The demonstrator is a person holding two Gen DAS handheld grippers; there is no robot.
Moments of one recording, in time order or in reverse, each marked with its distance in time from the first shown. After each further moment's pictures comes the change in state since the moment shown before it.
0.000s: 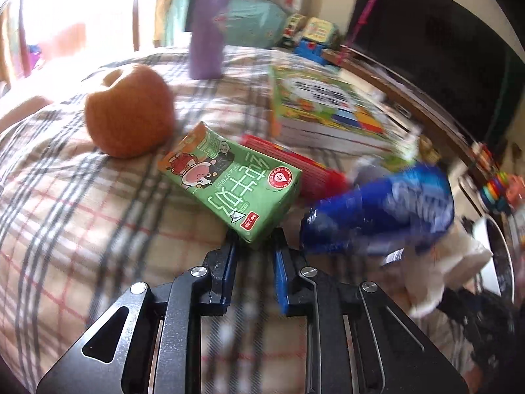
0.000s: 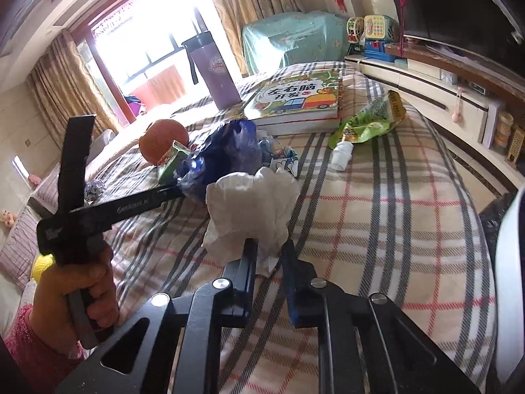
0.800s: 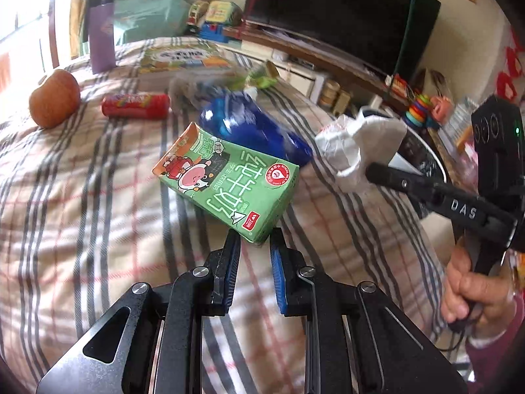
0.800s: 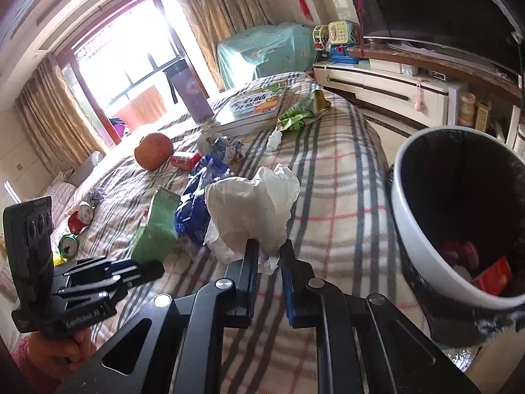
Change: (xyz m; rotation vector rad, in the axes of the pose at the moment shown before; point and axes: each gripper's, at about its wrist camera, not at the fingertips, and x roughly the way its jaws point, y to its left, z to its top) left arm -0.087 -0.084 -0.098 0.246 0.084 -0.258; right arm -0.080 -0.037 -0.046 0.096 -0.052 -0.060
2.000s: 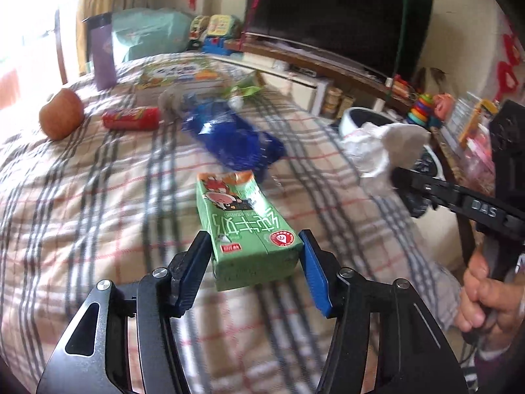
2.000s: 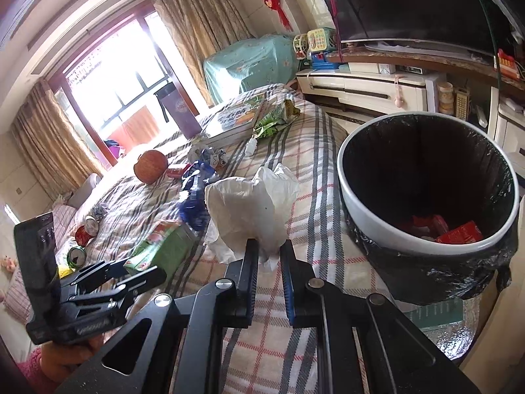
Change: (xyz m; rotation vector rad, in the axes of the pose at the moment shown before) left arm -0.015 -0.041 -0.013 0.034 -0.076 0.048; right arm -0.047 -0.024 -0.020 0.076 -0.070 -0.012
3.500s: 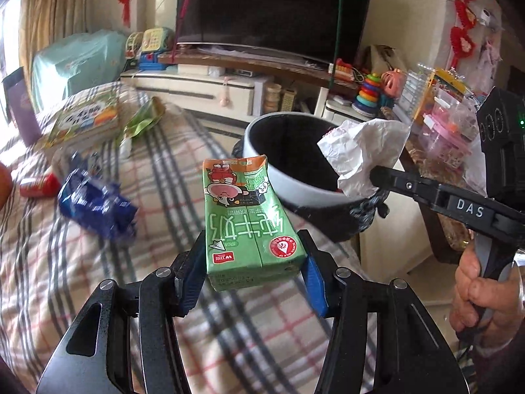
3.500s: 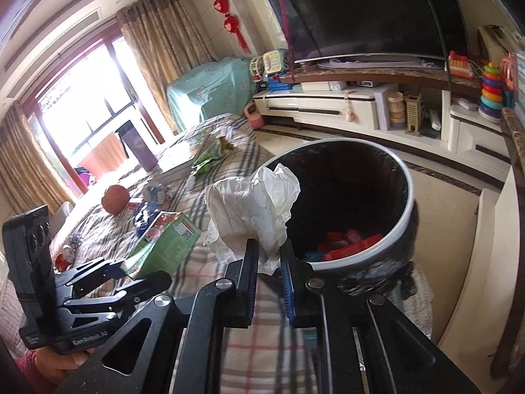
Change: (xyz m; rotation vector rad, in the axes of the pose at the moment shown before) left arm 0.032 -0.104 0.045 0.177 -0.002 -0.149; right arm -0.058 -0.069 0.013 0.082 -0.085 -0.156
